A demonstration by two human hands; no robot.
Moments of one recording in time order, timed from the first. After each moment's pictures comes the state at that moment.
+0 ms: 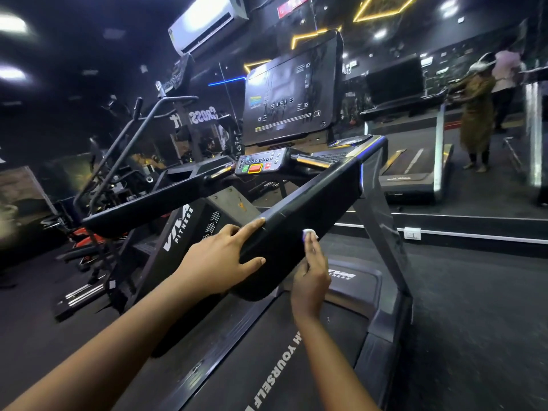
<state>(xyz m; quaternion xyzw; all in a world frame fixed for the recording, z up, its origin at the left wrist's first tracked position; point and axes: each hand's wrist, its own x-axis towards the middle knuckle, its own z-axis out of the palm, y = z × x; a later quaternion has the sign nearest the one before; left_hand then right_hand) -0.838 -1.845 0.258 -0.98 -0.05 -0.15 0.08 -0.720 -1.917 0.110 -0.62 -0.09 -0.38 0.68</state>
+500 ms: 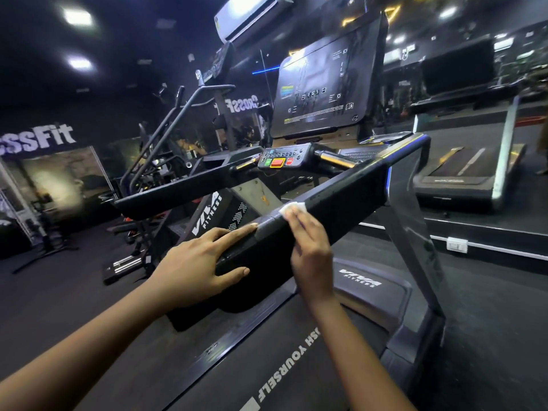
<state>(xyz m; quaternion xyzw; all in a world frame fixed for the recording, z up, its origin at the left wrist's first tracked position) -0.841 -1.848 0.252 -0.98 -0.06 -0.16 0.08 -0.675 -1.943 0.154 -0.62 -0.33 -0.45 0.55</state>
